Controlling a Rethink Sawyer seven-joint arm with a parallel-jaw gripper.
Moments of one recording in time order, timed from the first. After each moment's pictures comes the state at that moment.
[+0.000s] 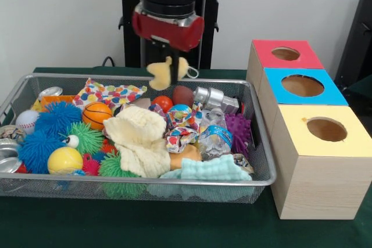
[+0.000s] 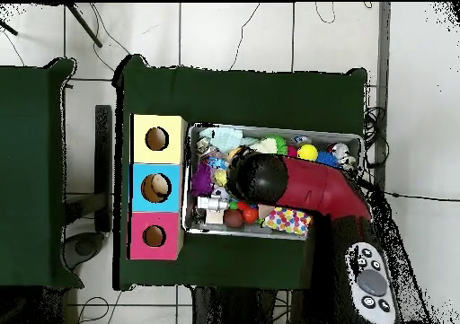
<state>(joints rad) -0.34 -0.76 0.05 1.66 -0.13 0.63 2.13</state>
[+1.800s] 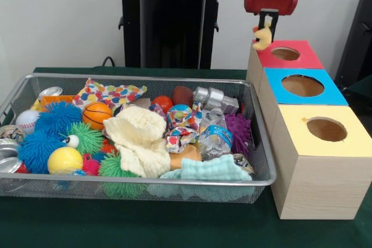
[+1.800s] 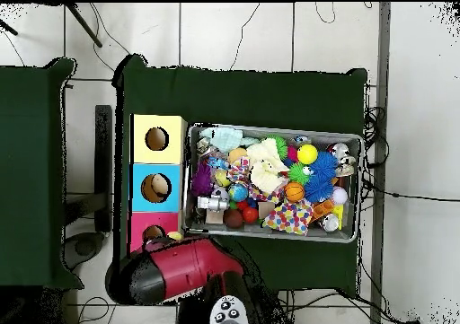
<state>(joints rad) -0.07 -0.91 0.15 2.12 -0.26 0.40 2.13</state>
